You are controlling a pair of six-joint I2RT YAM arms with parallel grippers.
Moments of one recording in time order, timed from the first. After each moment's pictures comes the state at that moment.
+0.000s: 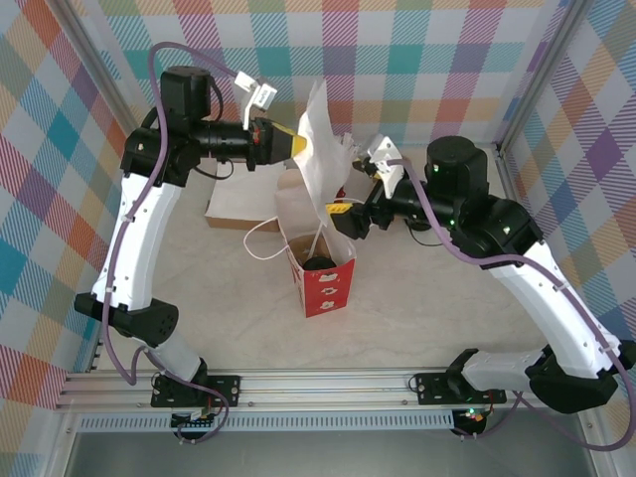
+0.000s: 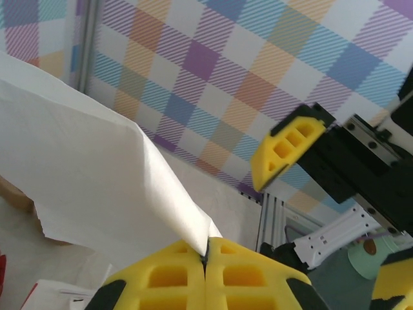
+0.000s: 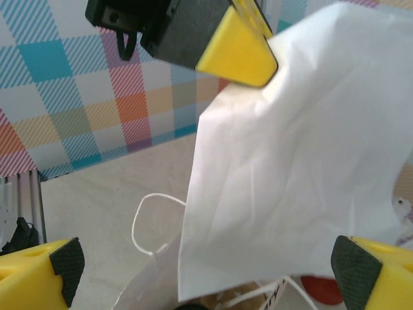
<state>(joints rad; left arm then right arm) -0.36 1.66 2.24 -1.01 0.97 -0.03 0.74 1.24 1.70 -0.73 -0.32 -0.17</state>
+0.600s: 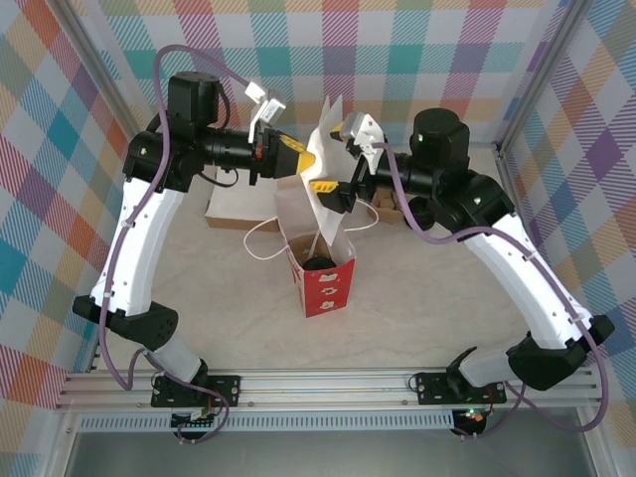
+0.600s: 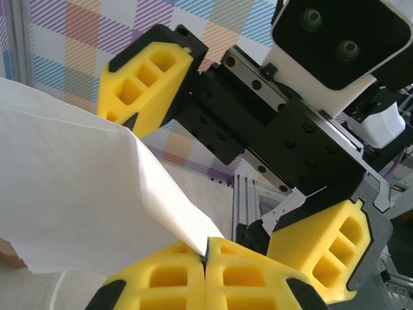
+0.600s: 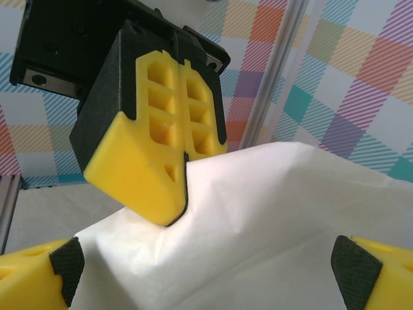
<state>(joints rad) -0.41 1.65 2.24 -1.06 1.07 0.08 0.66 1.39 1.78 -0.56 -0.52 -0.32</state>
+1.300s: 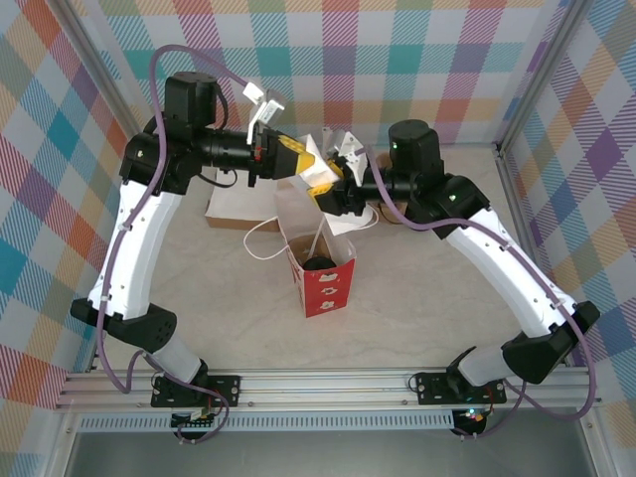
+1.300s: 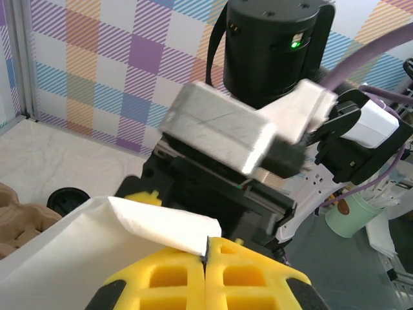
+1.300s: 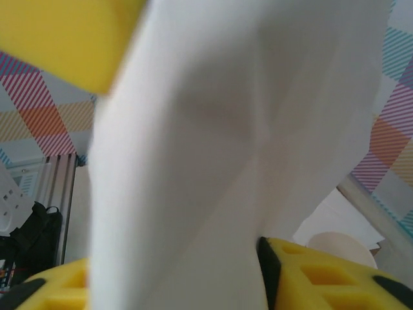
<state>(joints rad) -0.41 1.63 2.24 -1.06 1.05 0.10 0.66 1.42 1.66 -0.59 -0.61 -0.24</state>
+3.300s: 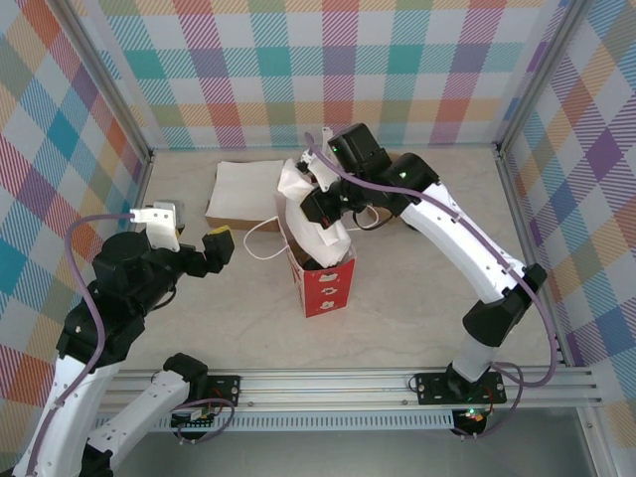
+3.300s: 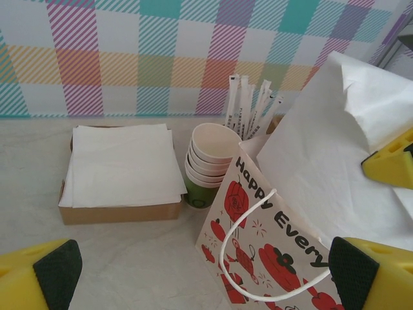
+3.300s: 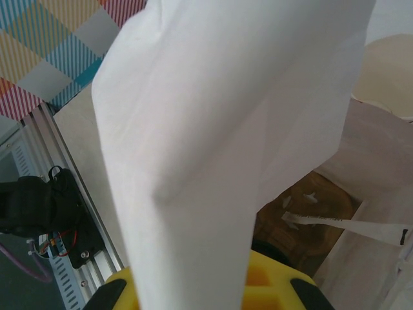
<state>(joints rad) -0.42 0.66 1.15 -0.80 -0.08 -0.24 0.78 1.72 2.00 -1.10 -0.33 0.05</state>
